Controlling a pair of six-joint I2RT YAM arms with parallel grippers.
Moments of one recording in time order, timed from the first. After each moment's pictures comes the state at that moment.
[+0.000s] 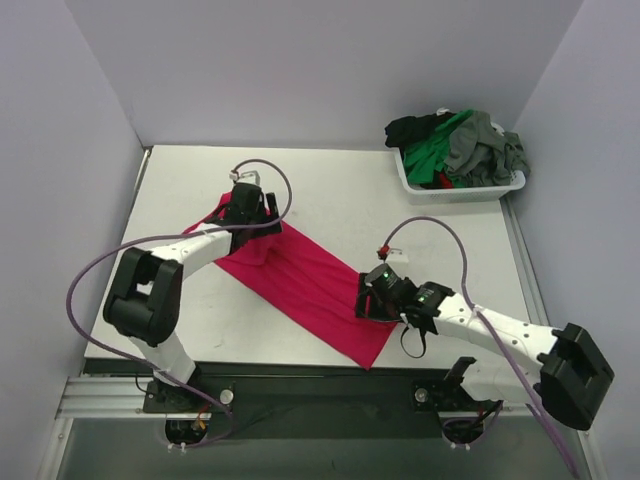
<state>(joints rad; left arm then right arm) -0.39 1.75 1.08 -0.07 -0.14 -0.49 0.85 1.18 0.61 -0.44 0.26 0.80</state>
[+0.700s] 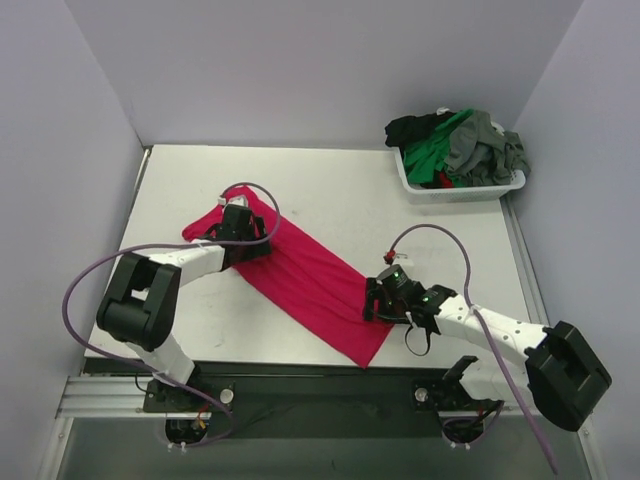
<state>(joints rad) -0.35 1.66 0.86 -0.06 -0.15 -0.55 0.72 1.15 0.48 -0.35 0.18 0.68</state>
